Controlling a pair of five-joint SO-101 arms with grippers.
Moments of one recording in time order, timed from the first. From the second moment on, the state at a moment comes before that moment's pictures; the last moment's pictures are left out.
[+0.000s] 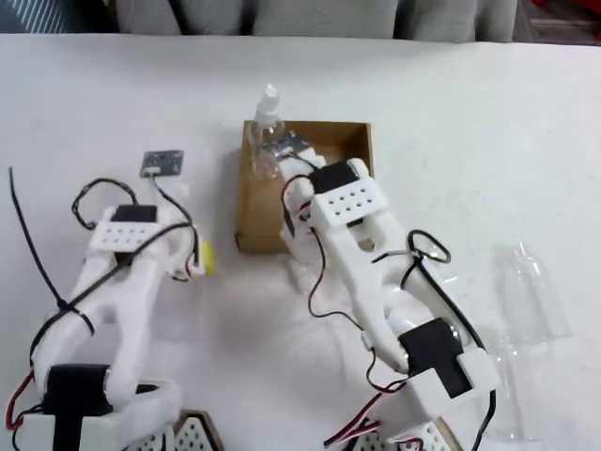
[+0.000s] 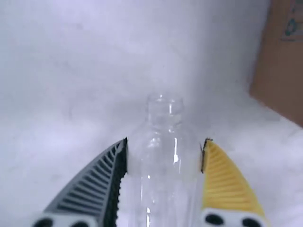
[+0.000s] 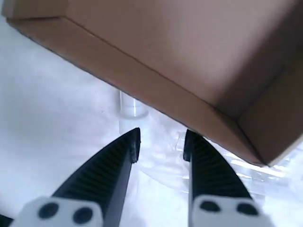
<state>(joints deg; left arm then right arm) -4.4 -12.8 44.2 61.4 8.3 -27.6 2.9 12.1 80.0 7.9</state>
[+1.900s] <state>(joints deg) -8.0 -12.8 44.0 60.3 8.3 -32.2 12.4 21.6 64.0 -1.5</state>
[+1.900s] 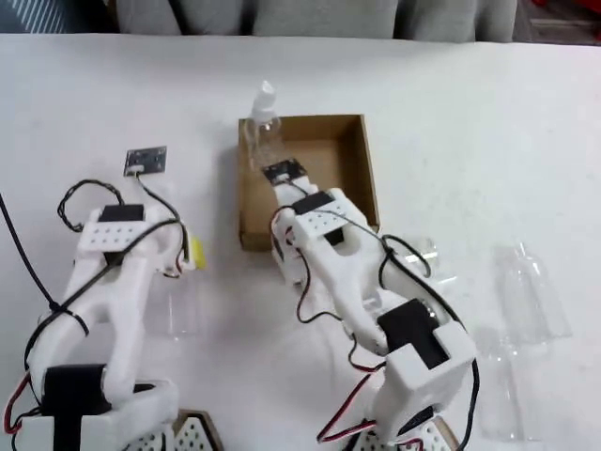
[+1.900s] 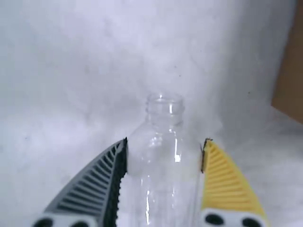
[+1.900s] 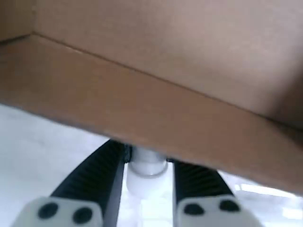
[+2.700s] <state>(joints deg) -8.0 -12.7 41.8 60.2 8.2 -17.1 -18.9 21.3 76.8 2.4</state>
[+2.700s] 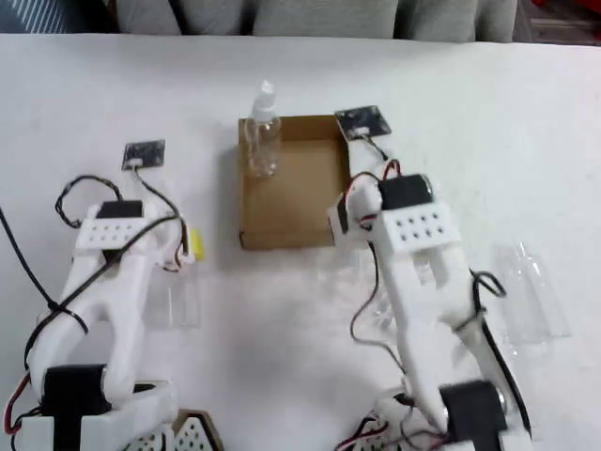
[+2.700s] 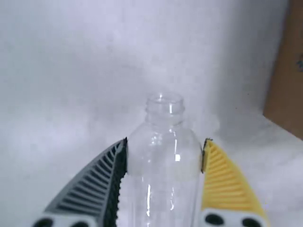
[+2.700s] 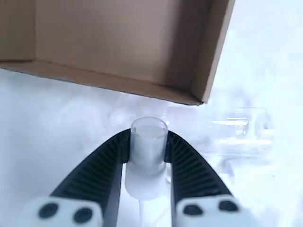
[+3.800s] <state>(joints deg) 12.2 -42.6 18.0 81.2 8.0 -14.5 -70.4 24.8 49.5 -4.3</state>
